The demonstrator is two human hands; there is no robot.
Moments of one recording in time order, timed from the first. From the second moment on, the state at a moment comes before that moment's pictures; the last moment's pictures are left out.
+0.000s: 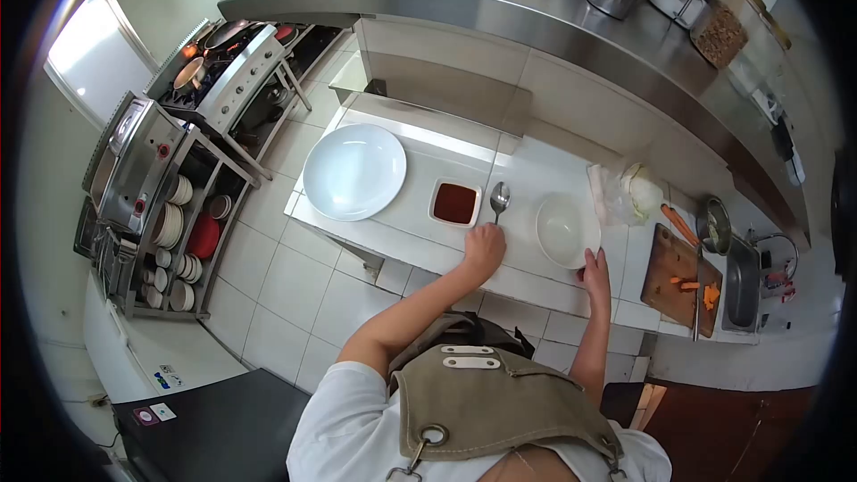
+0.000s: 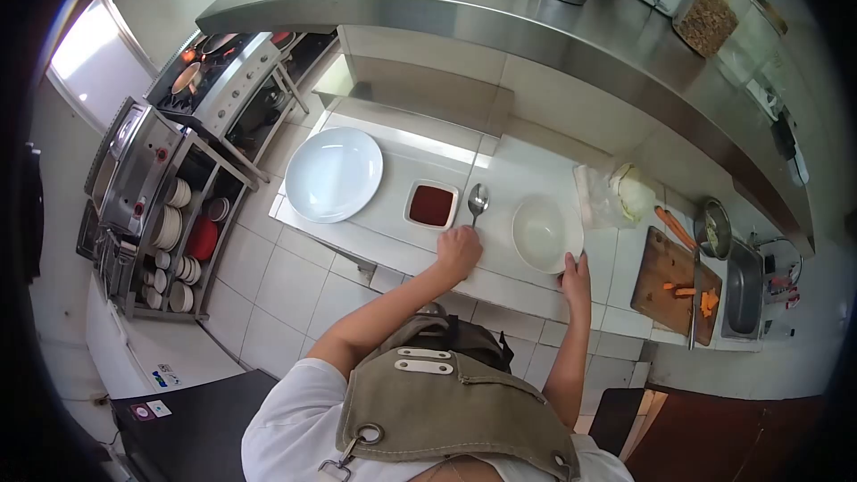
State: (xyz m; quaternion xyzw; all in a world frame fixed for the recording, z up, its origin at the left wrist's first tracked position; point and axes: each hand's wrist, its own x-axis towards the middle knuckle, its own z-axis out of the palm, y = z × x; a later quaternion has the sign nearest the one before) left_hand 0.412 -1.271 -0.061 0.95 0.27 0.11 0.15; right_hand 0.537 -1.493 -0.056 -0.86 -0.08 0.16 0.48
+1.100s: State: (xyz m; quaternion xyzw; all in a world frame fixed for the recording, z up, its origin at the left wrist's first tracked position) left_hand 0.422 -1.286 -0.071 0.96 0.19 0.14 0.11; right_hand 0.458 -1.397 0.087 -0.78 -0.24 -0.05 0.58
